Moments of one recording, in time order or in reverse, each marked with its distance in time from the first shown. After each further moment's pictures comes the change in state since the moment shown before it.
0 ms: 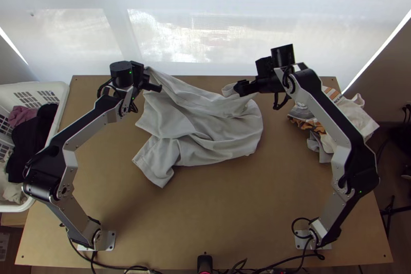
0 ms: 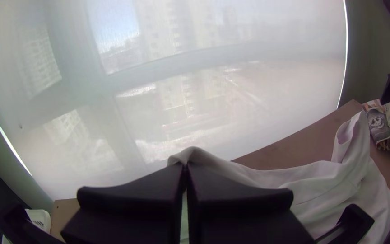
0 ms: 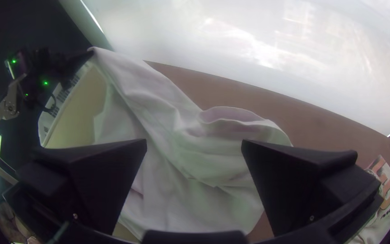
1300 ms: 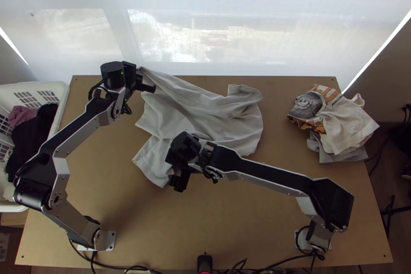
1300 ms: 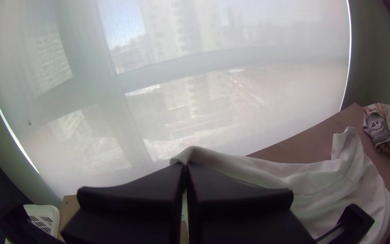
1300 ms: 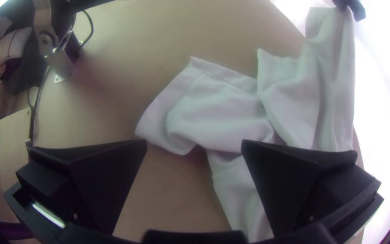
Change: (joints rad) left arm 0.033 -0.080 -0.050 -0.027 0.000 -0.001; right arm 0.768 -0.020 -0.313 0.231 0.280 -0.282
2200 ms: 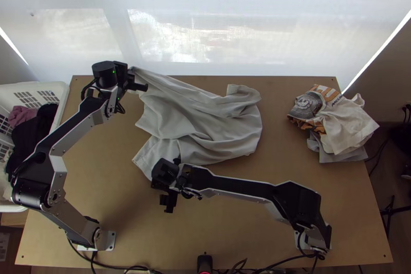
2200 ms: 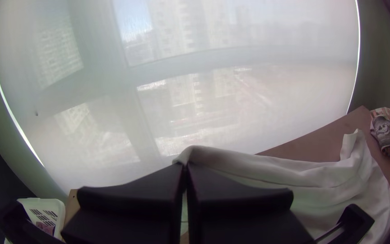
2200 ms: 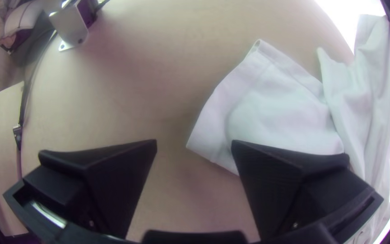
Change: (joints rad) left arm 0.063 0.003 -0.010 0.002 0.018 -0.003; right arm 0.128 0.196 0.040 0.064 0.008 -0.017
